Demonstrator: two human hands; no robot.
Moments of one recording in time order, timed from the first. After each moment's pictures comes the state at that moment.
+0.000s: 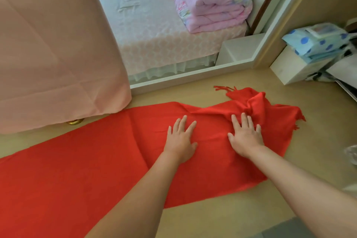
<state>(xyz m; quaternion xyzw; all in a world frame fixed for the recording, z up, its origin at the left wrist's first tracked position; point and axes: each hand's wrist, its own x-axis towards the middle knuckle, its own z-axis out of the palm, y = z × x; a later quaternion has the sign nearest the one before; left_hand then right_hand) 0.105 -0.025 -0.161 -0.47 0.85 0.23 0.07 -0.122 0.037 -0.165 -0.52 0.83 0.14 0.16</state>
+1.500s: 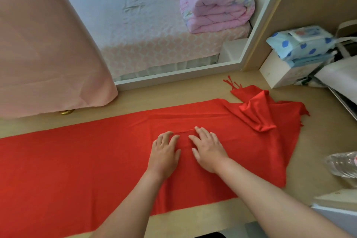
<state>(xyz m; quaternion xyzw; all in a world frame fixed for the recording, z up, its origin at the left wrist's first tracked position) 0.074 0.048 -0.182 -0.53 0.83 0.15 -0.07 -0.114 0.074 -0.172 -0.72 0.66 0.02 0.21</state>
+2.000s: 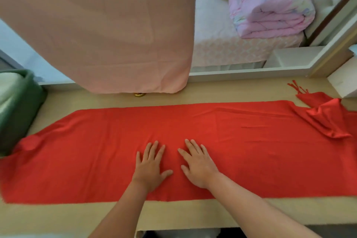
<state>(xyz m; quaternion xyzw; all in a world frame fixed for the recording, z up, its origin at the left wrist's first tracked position) 0.365 0.099 -0.185 -0.62 0.76 0.15 0.10 0.152 0.100 -0.175 -0.80 0.56 0.03 0.22</state>
